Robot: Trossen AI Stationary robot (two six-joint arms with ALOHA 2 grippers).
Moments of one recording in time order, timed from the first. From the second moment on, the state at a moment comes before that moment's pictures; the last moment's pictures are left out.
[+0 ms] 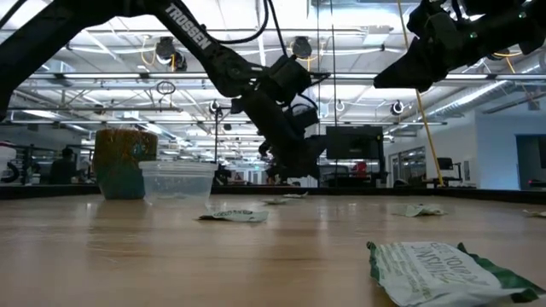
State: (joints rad) left arm 0.30 2.18 1.47 -0.01 -0.25 -0.03; right arm -0.11 0.72 0.40 0.01 0.18 0.06
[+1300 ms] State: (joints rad) left arm 0.41 2.24 1.81 -0.65 0.00 -0.18; right arm -0.20 0.72 0.40 0.14 0.18 -0.05
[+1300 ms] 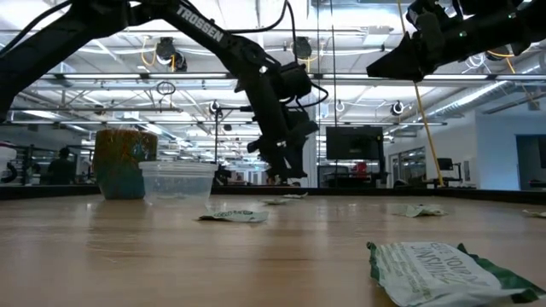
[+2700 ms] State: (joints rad) left arm 0.30 1.39 1.81 -1.06 -0.24 -0.03; right arm -0.41 1.93 0.78 0.51 0.18 0.23
